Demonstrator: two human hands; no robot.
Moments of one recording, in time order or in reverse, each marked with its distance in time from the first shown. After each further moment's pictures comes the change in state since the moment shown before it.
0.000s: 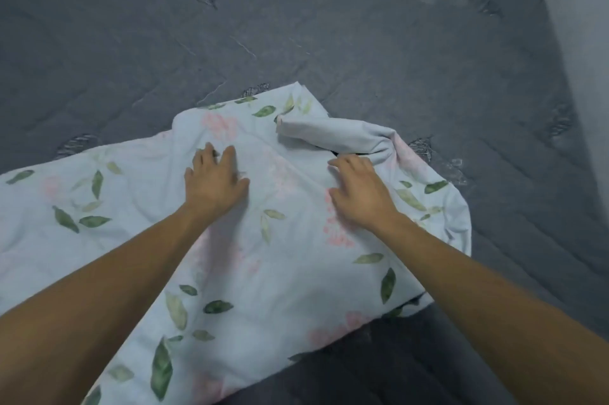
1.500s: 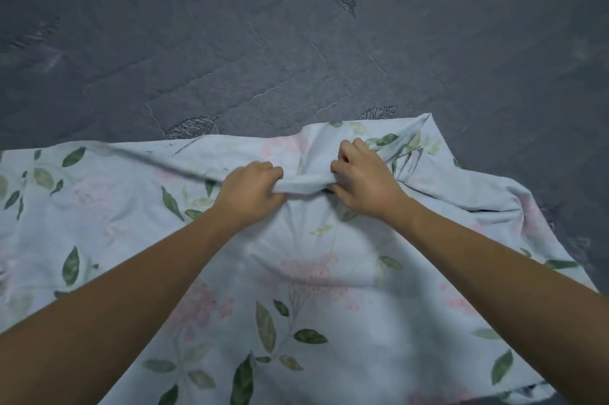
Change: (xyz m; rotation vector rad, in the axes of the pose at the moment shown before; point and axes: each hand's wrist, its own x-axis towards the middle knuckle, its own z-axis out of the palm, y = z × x) left_hand 0.010 -0.176 -0.025 -0.099 0.112 0.255; right_hand 0.153 -0.189 0.073 -0.245 0.002 -0.609
